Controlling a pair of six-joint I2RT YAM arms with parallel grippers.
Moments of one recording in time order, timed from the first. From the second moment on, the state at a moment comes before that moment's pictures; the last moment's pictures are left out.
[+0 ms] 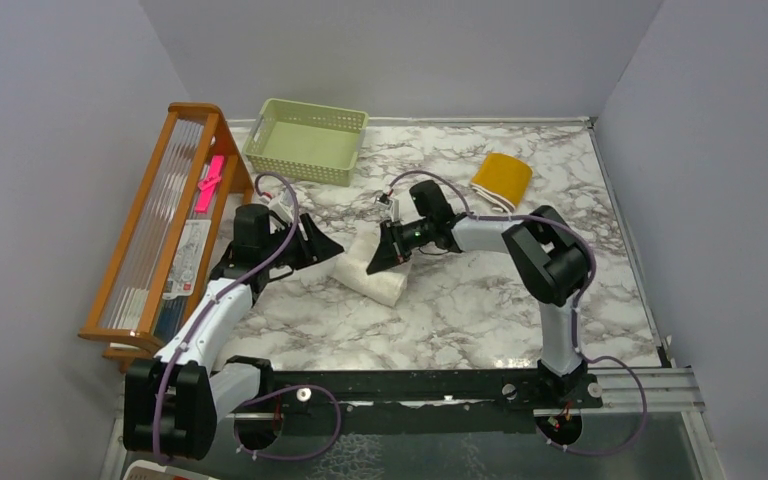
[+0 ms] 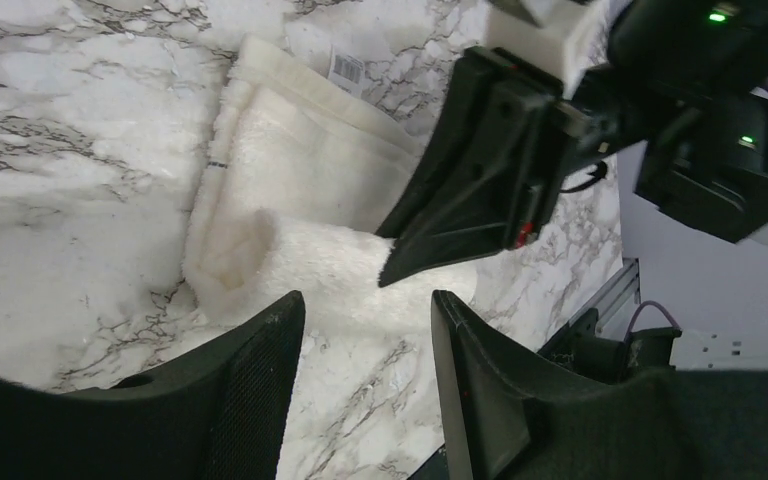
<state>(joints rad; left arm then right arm) -0.12 1.07 0.59 -0.11 0.62 -0.59 0.65 1.98 1.15 0.16 -0.95 0.33</state>
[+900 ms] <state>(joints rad) -0.30 1.22 0.63 -0.04 0.46 -0.67 0.64 2.14 1.27 -0.06 -1.03 0.34</state>
